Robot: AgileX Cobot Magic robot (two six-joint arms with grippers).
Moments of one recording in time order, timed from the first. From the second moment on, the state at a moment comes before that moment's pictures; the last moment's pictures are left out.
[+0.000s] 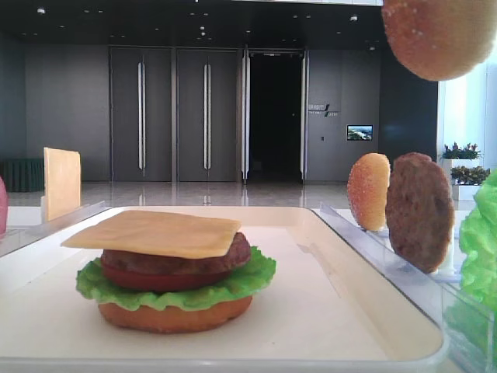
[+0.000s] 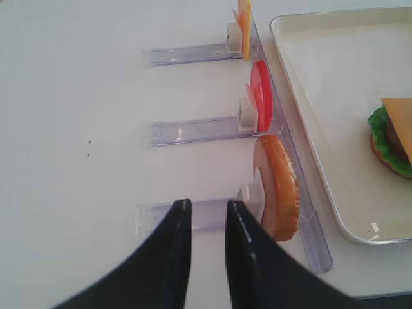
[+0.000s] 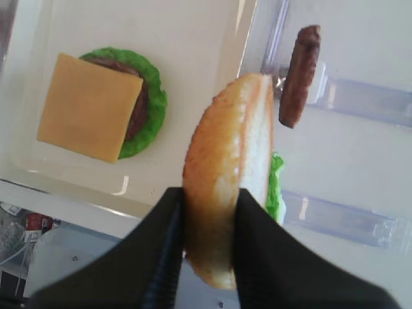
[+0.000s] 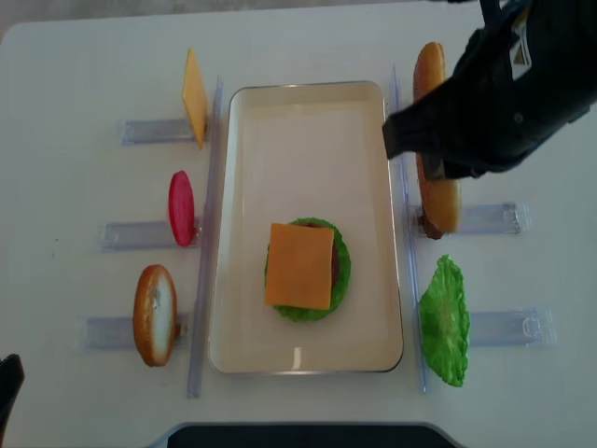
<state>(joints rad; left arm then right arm) 0.10 -0.02 -0.48 -0.11 1.11 0.16 0.72 1.33 -1.27 0.02 1.23 0.45</state>
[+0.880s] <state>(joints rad) 0.10 -0.02 -0.48 -0.11 1.11 0.16 0.55 1.34 -0.98 0.81 0.80 -0.19</state>
